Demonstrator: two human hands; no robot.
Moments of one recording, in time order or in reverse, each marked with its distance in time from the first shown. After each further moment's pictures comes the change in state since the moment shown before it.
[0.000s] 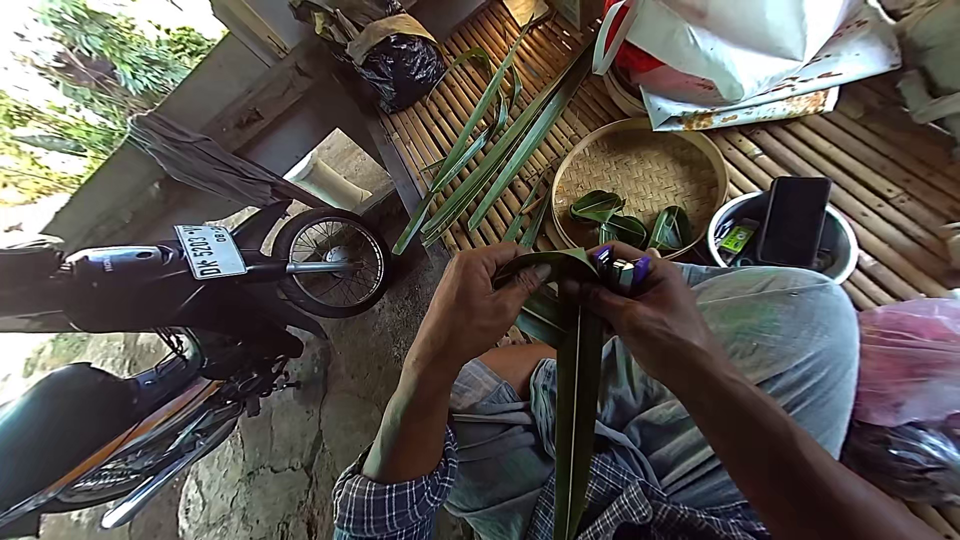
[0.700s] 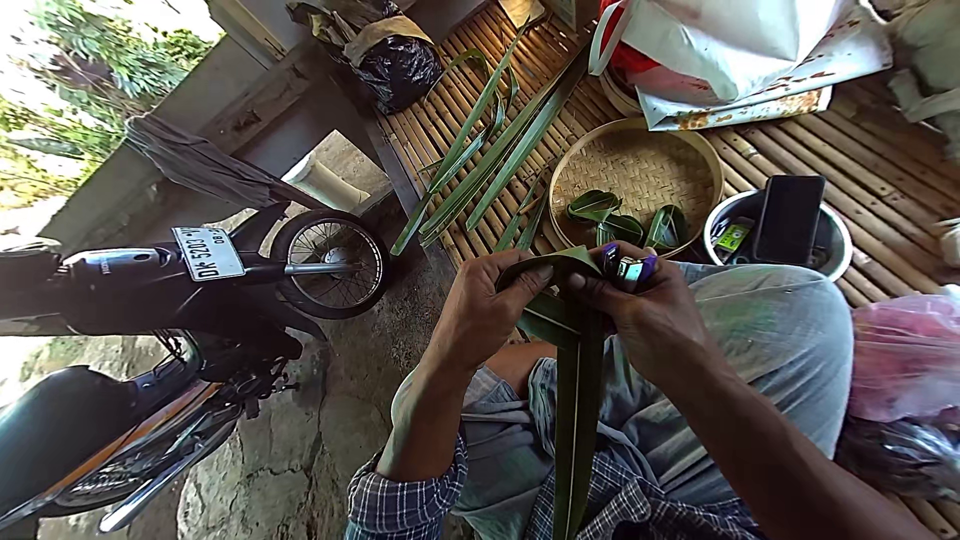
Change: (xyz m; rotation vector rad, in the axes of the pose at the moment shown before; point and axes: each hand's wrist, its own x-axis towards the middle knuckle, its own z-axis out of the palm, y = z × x) left_hand -0.005 -0.004 0.019 -0.327 0.025 -0.083; right_hand -0.003 -0.001 0.005 0.147 0.085 0.015
